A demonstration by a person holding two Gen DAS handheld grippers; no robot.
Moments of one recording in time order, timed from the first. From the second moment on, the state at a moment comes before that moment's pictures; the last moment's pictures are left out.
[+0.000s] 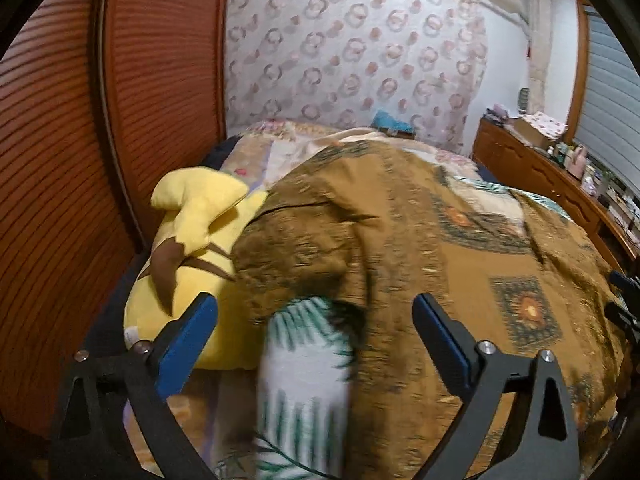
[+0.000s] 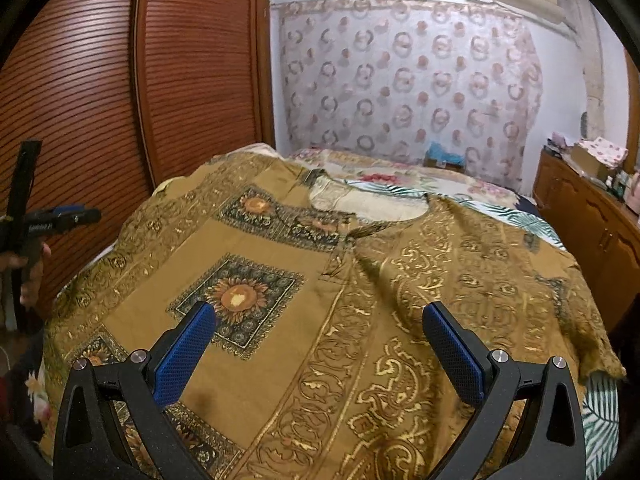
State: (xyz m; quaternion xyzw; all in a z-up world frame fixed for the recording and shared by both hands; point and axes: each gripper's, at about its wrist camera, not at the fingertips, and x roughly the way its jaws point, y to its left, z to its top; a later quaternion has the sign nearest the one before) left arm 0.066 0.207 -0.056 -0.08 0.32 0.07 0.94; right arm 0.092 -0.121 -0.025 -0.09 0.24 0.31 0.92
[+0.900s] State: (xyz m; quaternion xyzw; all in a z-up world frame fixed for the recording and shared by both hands) left arm 0.129 0.241 -0.092 -0.04 0.43 0.04 0.90; right arm 0.114 -0.093 -0.030 -0.14 0.25 0.31 0.90
